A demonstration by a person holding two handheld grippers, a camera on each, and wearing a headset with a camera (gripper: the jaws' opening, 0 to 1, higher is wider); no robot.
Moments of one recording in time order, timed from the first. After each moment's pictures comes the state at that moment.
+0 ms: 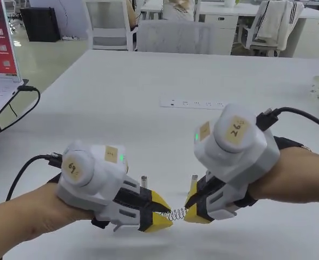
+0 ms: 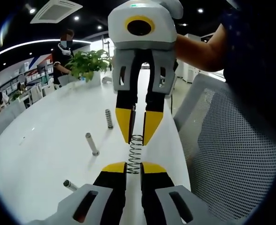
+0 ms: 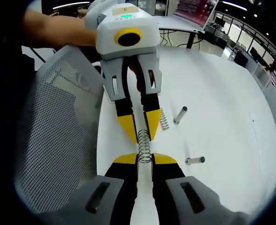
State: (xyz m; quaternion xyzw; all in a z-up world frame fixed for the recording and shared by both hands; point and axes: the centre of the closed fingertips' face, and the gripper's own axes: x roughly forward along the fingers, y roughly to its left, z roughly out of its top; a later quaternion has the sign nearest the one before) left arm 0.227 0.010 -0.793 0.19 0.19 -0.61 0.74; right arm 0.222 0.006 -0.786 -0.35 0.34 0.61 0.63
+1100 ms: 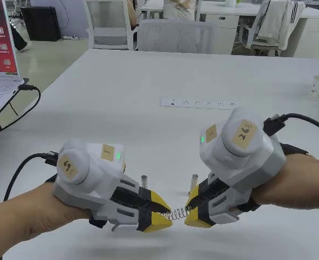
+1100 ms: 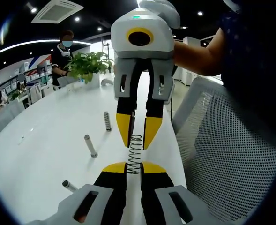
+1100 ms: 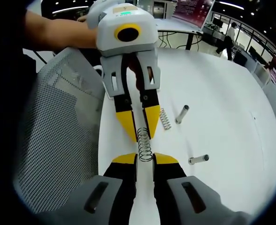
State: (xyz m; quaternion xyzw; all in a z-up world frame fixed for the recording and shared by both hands) left arm 0.223 0.010 -0.787 0.17 0.18 -0.62 0.74; right arm 0.219 0.005 -0.790 -0.33 0.33 0.61 0.63
